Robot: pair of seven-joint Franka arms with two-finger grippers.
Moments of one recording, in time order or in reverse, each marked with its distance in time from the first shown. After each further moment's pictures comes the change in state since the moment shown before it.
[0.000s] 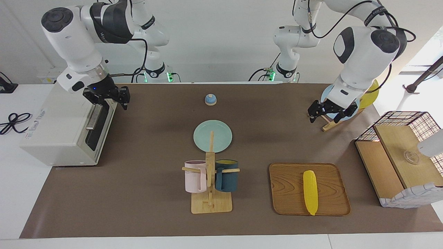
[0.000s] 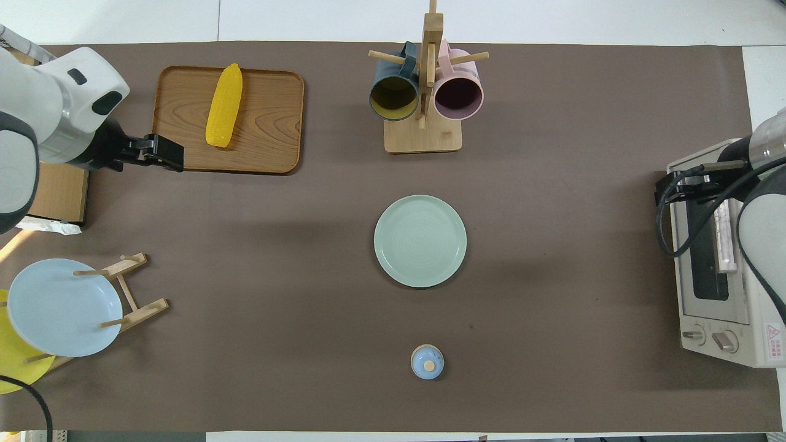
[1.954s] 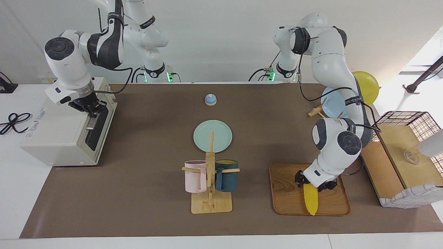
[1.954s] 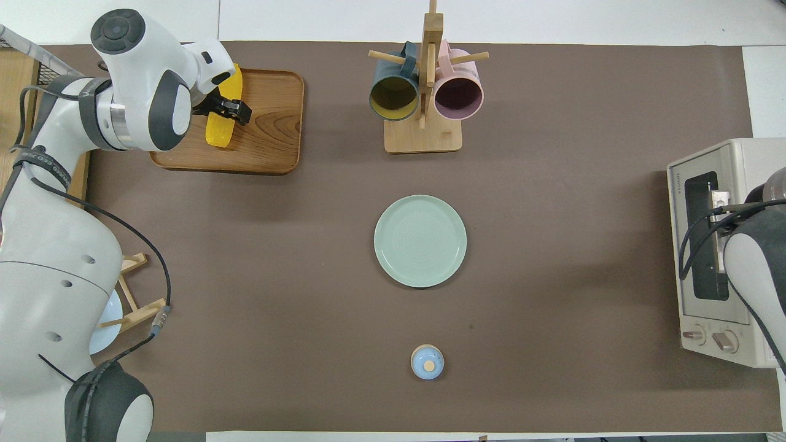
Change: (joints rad) left arm -0.012 0.625 0.006 0.416 0.015 0.273 0.211; right arm -0.129 -0.045 -0.002 -0.268 -0.242 0.214 -0.015
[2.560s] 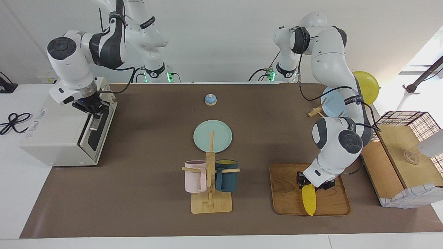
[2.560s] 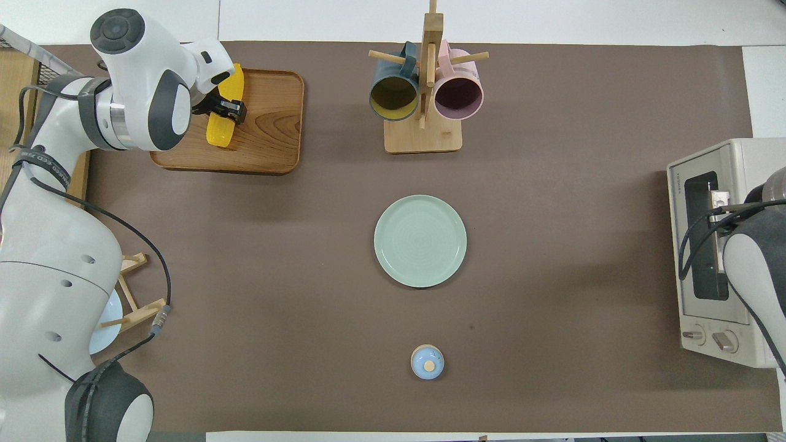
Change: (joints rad) left arm -0.004 -0.023 -0.003 0.016 -0.056 -0.007 -0.072; right arm 0.019 -0.015 0.006 -0.031 0.056 0.029 0.000
